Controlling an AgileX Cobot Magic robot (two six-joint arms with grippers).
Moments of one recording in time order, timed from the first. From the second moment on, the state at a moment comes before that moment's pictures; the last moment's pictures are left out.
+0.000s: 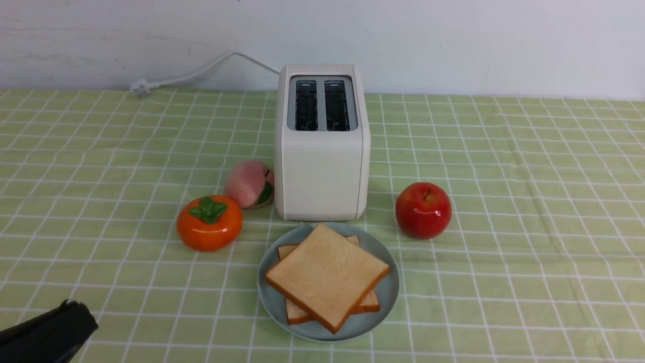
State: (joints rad) right arm 0.05 -0.01 0.02 0.02 0.39 -0.04; left arm -0.48 0.20 -0.22 -0.49 0.12 0.16
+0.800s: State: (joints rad) right arm 0.05 -0.01 0.02 0.01 0.40 -0.04; left arm -0.48 0.20 -0.22 -0.49 0.12 0.16
